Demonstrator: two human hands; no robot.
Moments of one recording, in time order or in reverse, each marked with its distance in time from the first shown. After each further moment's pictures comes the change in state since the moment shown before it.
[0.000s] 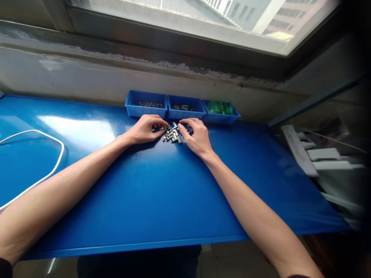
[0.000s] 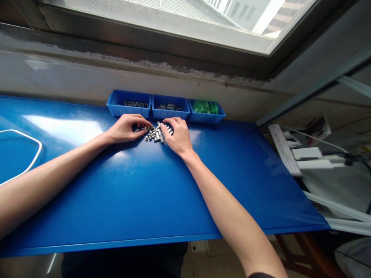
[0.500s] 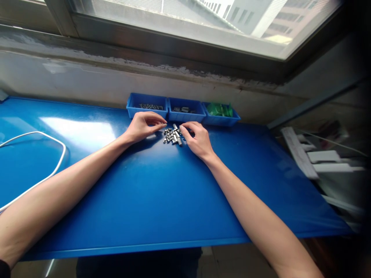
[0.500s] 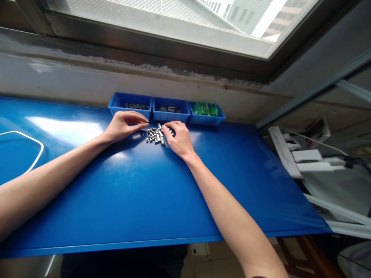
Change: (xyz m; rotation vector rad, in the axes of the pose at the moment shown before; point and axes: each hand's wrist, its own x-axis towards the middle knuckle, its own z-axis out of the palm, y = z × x) left_hand 0.001 -0.004 0.001 -0.397 0.212 -0.222; right_hand -0.001 0.004 -0.002 0.075 -0.028 0.008
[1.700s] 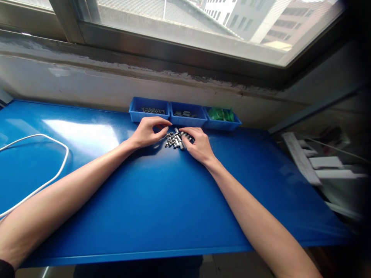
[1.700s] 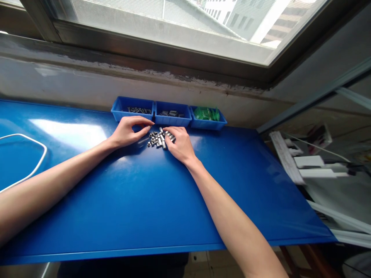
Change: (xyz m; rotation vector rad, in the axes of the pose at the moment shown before) left_hand 0.000 0.005 0.009 0.258 0.007 0.181; right_hand -0.001 -0.002 -0.002 -0.058 -0.086 -0.056
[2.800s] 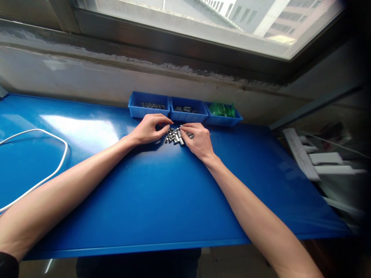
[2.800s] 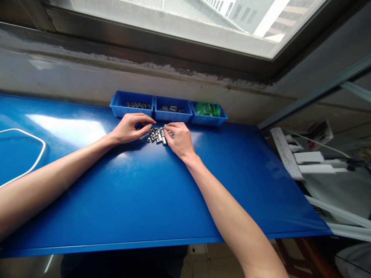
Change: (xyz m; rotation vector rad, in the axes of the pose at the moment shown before) left_hand 0.001 -0.001 -0.001 0.075 -0.115 0.086; right_hand 0.000 0.001 0.006 -0.063 0.067 -0.022
